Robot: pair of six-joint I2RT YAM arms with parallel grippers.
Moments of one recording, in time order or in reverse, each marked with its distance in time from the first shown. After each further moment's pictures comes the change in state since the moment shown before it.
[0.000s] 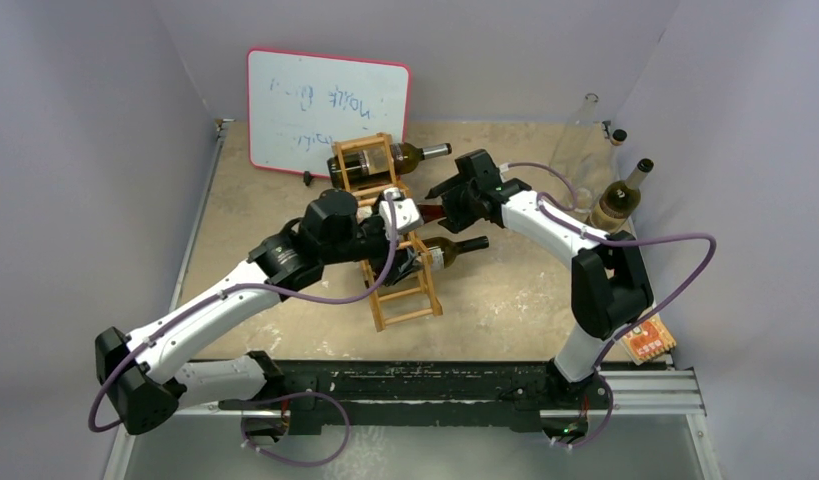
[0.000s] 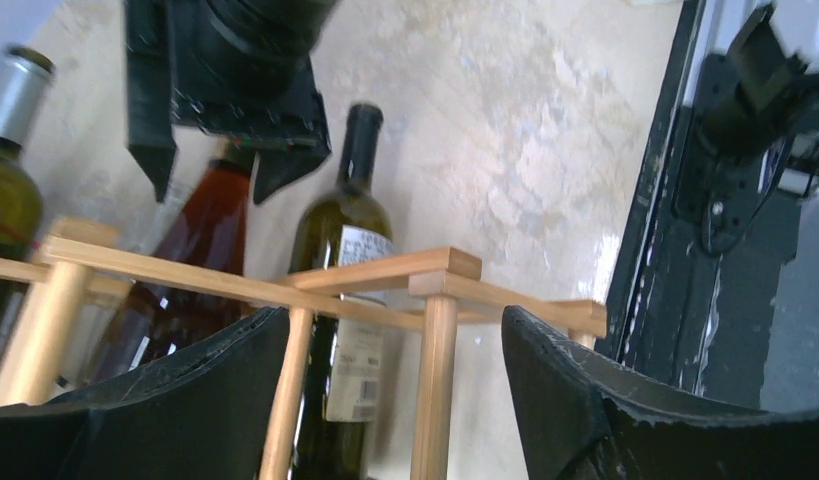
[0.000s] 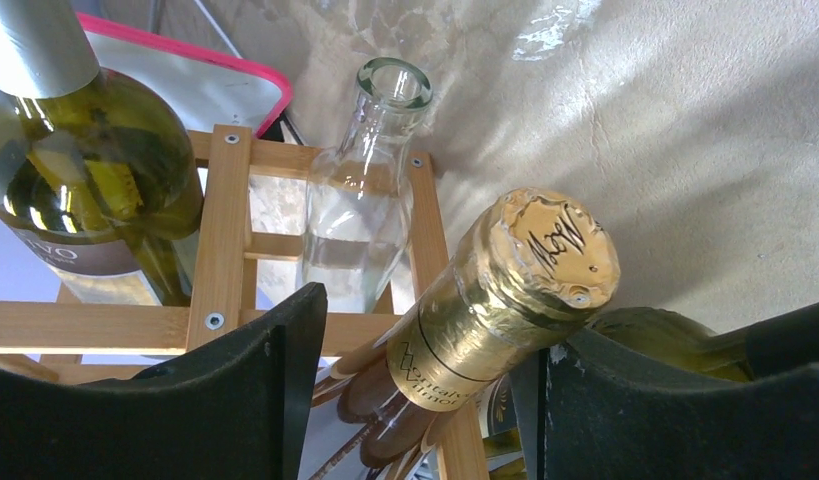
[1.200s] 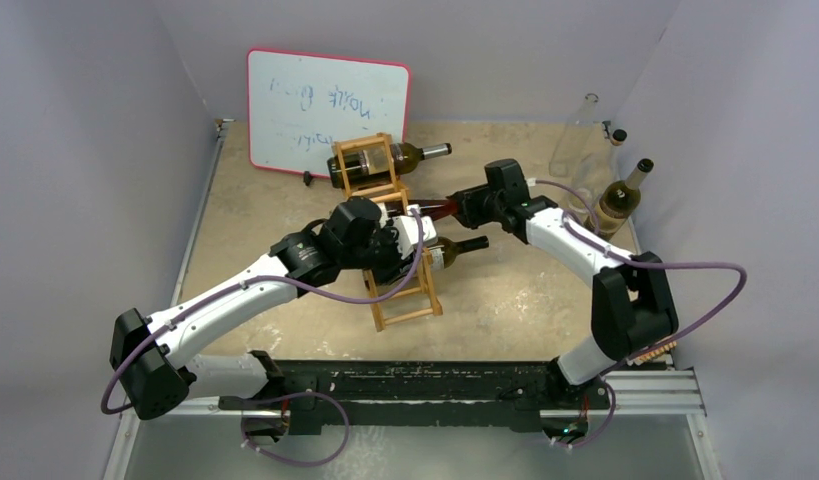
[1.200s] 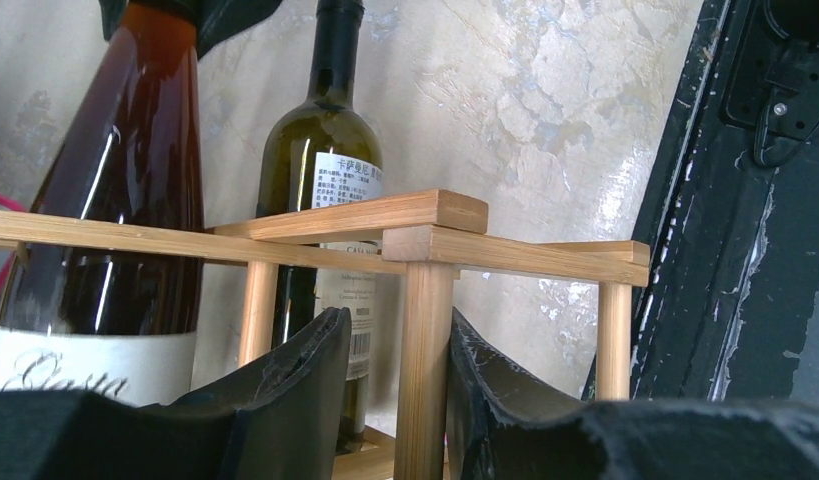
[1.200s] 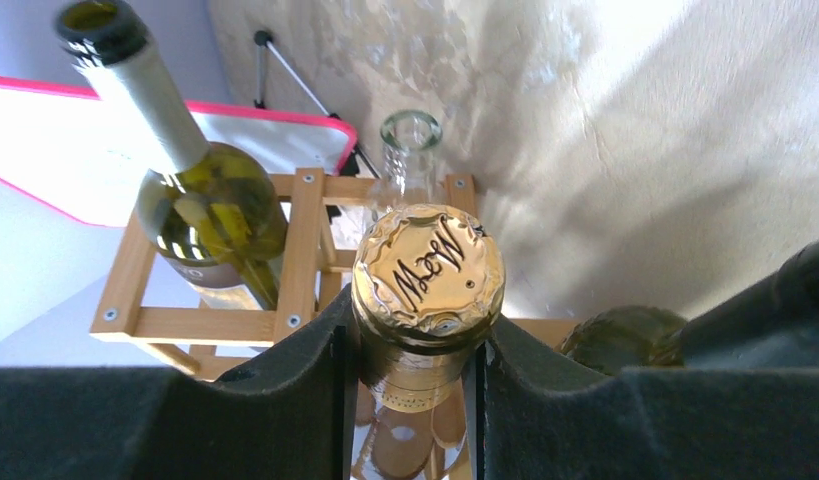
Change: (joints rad) left arm -0.039 0.109 0.010 -0.145 -0.077 0.096; right arm -0.090 -0.147 -0.202 0.152 -0.049 0.167
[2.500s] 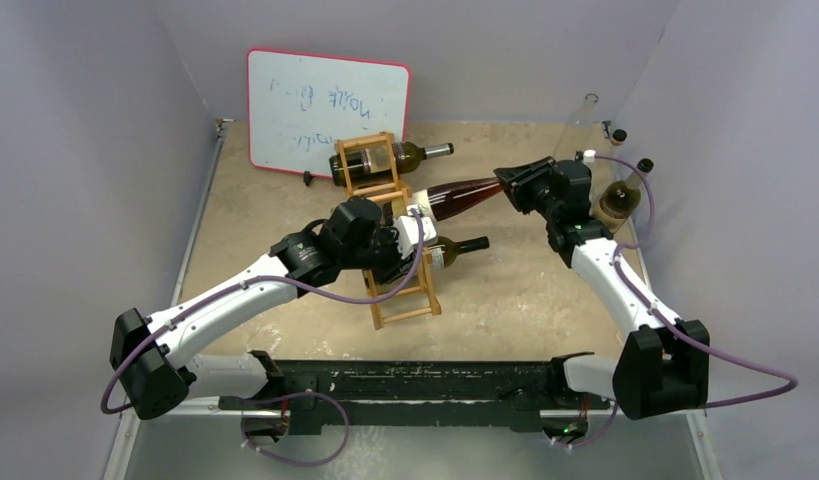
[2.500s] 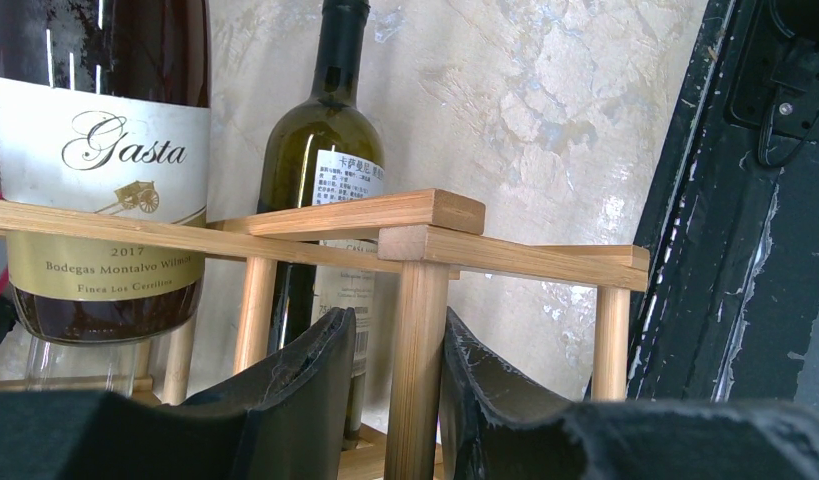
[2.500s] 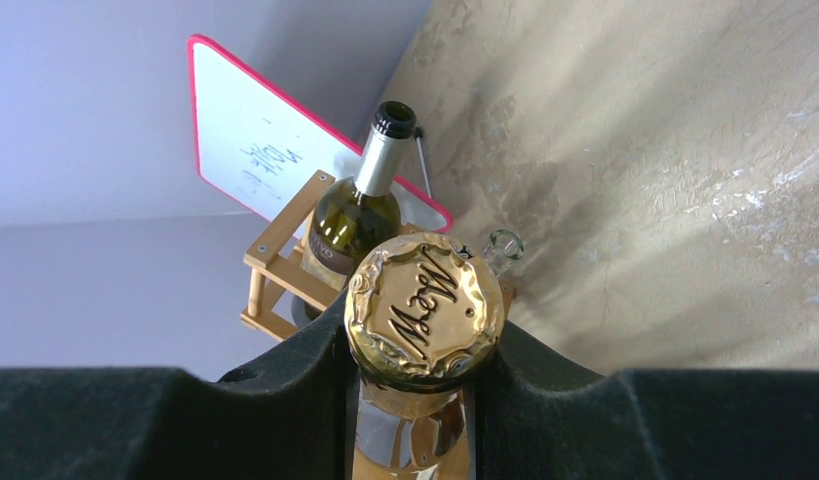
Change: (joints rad) left arm -0.003 0.000 0.000 -0.001 -0.005 0.000; right arm -0.247 -0.318 -0.194 0.297 -0.052 -0.443
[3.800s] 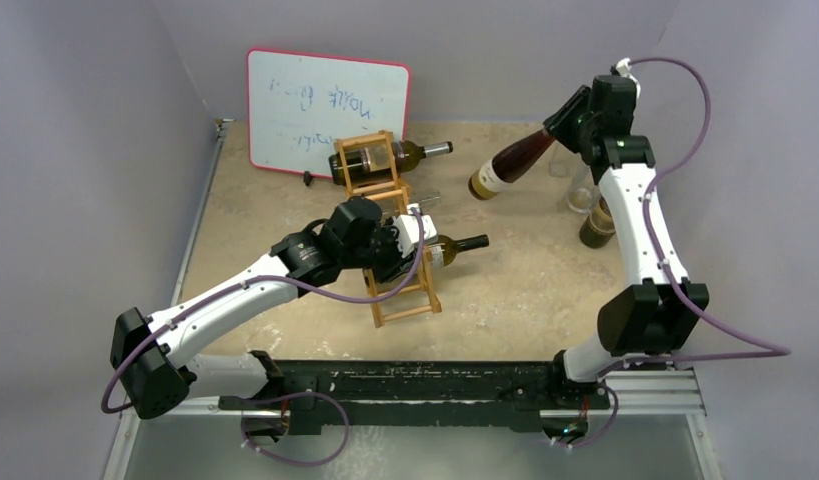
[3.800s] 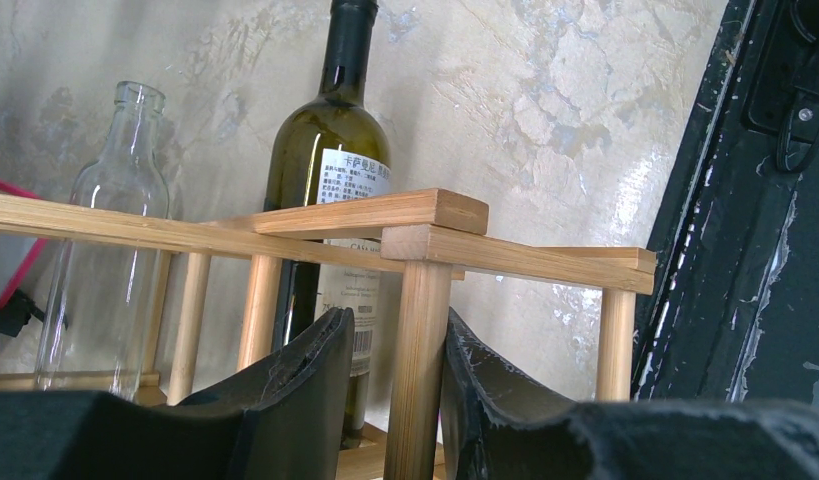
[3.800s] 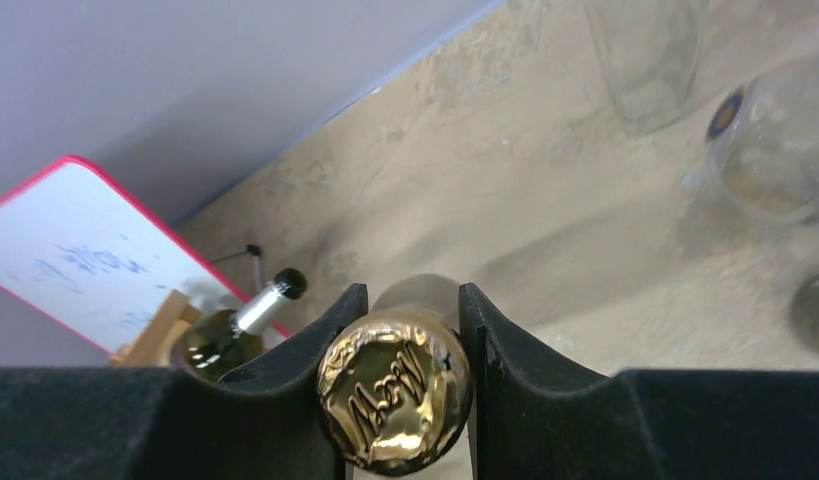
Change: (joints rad) left arm -0.001 0.003 0.000 0.010 -0.023 0.000; right arm -0.160 0.275 0.727 -0.558 0.123 -0.525
